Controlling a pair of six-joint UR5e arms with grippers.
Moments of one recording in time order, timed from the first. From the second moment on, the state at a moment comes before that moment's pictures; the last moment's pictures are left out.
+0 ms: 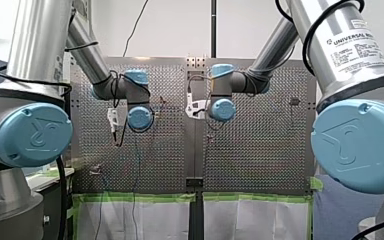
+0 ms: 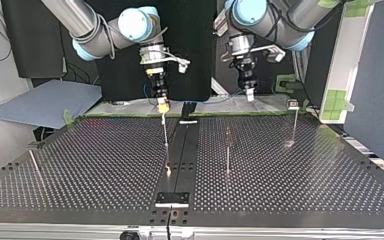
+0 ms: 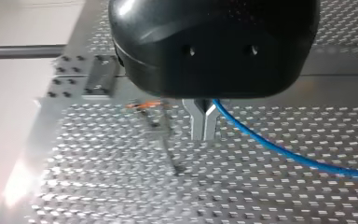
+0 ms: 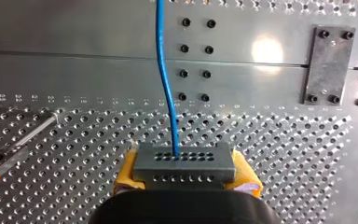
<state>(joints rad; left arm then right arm) -0.44 -1.72 -2.21 -2.18 -2.18 -1.59 2.30 -1.15 1.76 -0.67 1.75 1.51</state>
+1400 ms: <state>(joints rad) -0.24 -1.73 -2.06 -2.40 -1.90 -1.52 2.23 -1.15 1.63 -0.55 1.65 1.54</state>
